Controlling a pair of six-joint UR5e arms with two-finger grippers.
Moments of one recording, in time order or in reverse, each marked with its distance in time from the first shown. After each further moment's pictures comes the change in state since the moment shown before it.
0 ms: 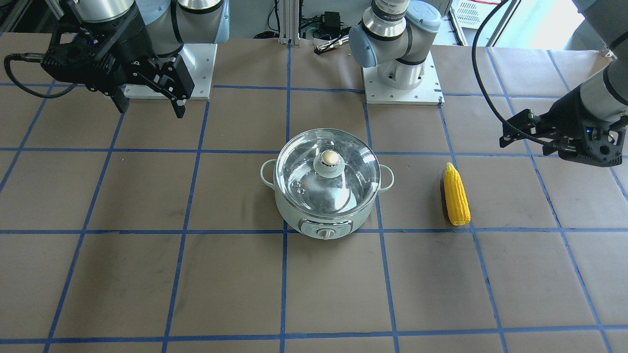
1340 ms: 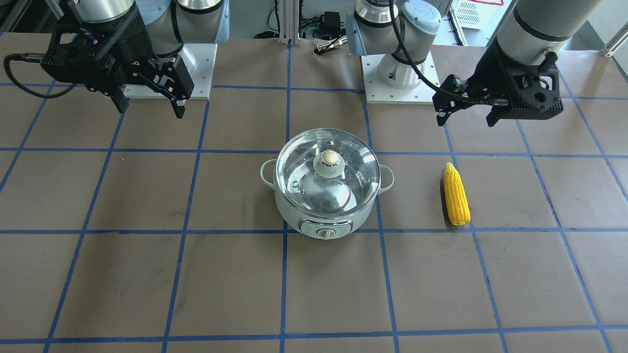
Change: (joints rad) left arm -0.274 0.127 0.058 -0.047 -0.020 -0.437; right arm 0.000 0.000 0.001 0.000 -0.001 0.000
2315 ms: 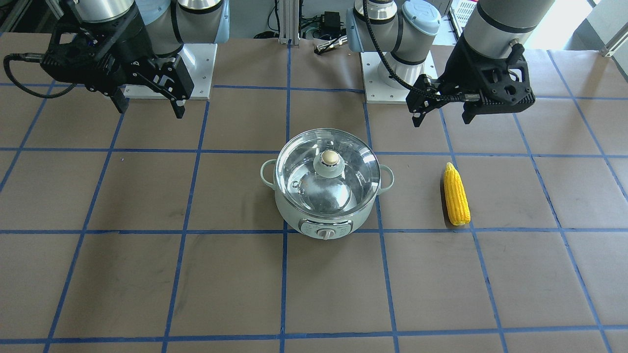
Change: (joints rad) left arm -0.120 -0.002 -0.004 0.043 -0.005 -0.204; right arm 0.000 0.001 -0.001 0.000 -0.003 0.000
